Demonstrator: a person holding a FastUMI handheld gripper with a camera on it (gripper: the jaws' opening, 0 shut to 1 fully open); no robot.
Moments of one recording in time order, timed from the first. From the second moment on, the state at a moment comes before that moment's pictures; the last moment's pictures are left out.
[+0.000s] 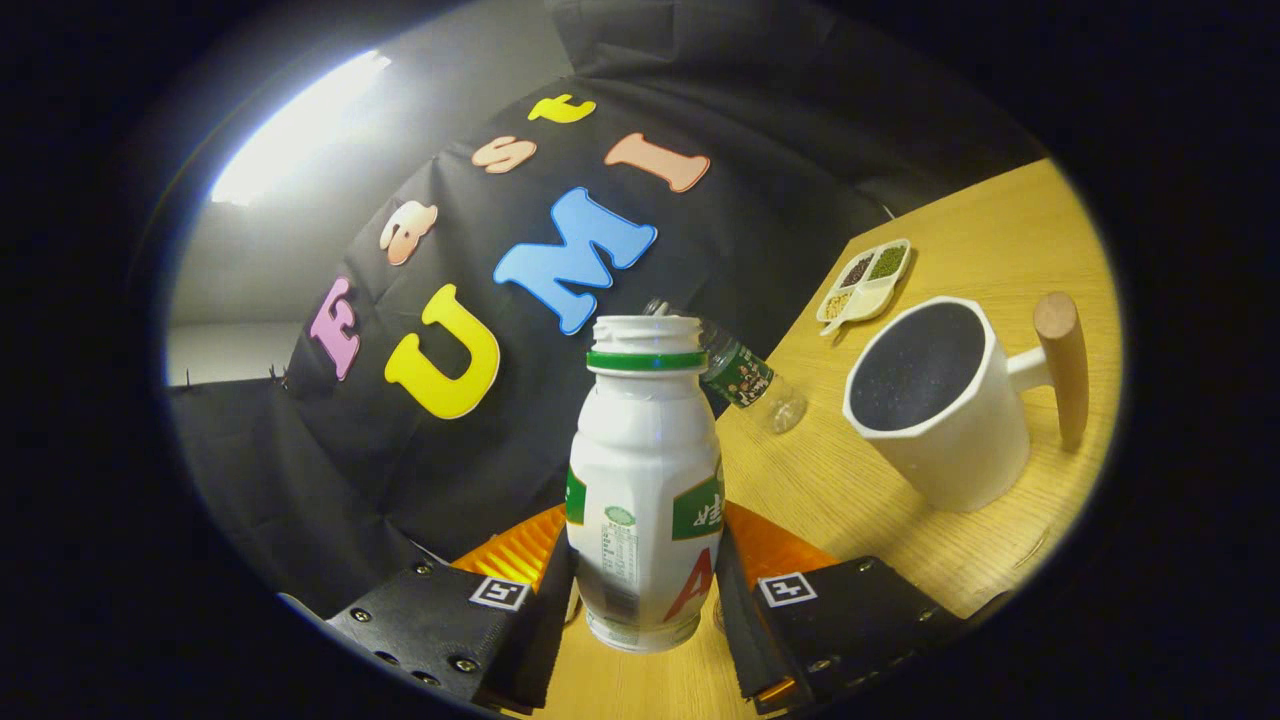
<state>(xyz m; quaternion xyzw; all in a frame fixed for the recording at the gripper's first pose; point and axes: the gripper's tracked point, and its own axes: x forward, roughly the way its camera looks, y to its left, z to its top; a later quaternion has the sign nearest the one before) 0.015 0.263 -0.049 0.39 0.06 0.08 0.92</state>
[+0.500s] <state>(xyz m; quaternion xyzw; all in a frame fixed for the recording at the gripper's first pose) 0.016 0.291 -0.047 0.25 0.07 0.09 0.96</state>
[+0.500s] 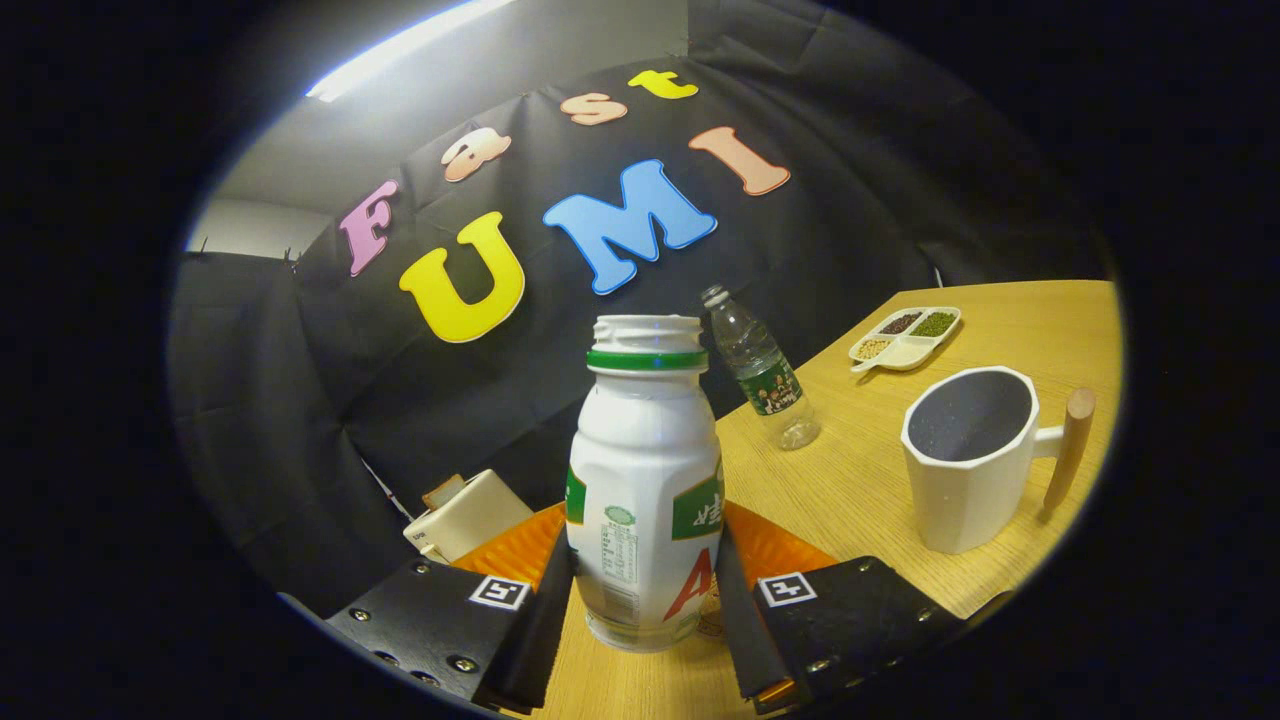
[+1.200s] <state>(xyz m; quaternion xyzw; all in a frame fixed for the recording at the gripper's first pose) 0.028 0.295 -0.062 0.04 0.09 0.06 0.99</state>
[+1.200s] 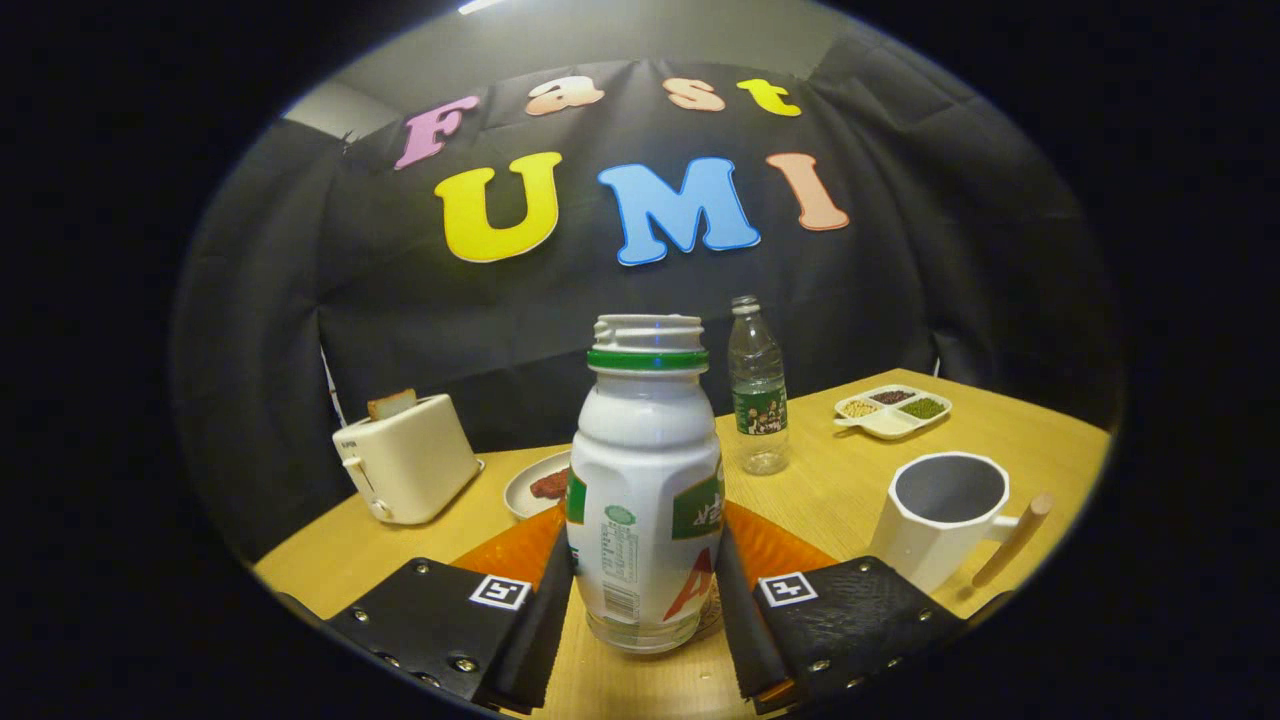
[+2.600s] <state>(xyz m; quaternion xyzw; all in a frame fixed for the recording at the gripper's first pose) 0.055 0.311 -0.076 -0.03 0.07 0.09 0.99</state>
